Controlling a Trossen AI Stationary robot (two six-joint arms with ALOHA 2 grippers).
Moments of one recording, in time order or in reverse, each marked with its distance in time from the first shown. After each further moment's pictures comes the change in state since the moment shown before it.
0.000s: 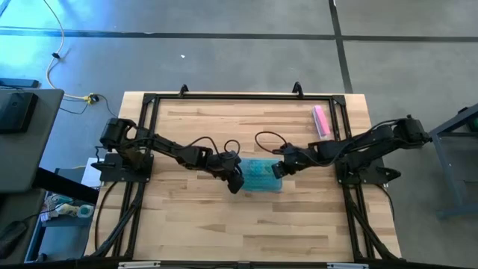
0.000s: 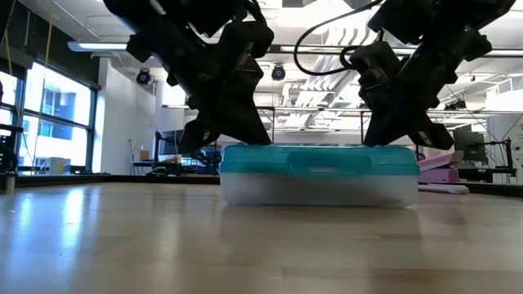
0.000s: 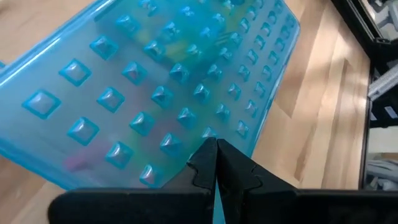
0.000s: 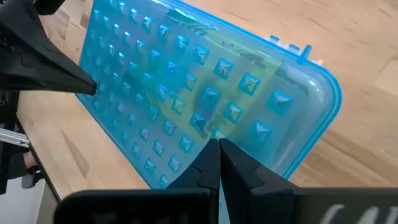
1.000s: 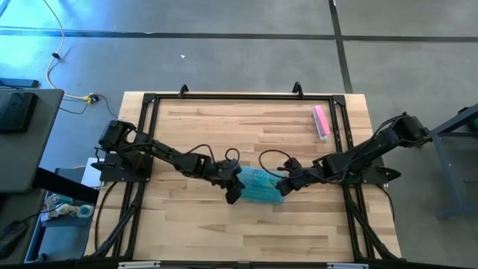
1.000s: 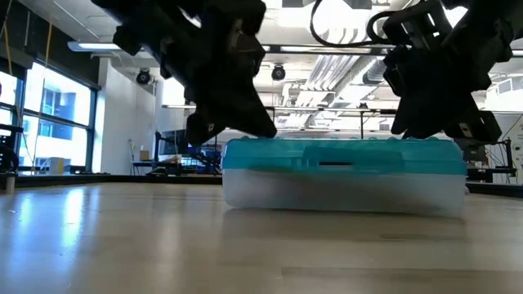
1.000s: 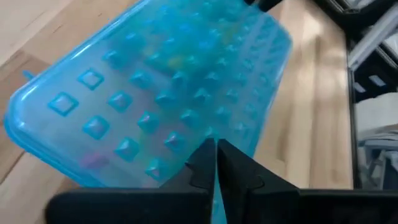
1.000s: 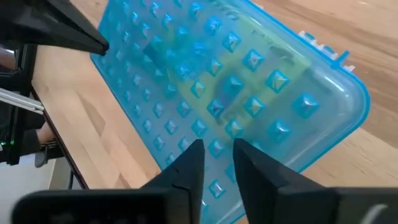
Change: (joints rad) left arm -0.098 -0.016 -0.003 0.089 -0.041 0.107; right arm 0.281 -0.027 -0.003 0.016 0.146 0.186
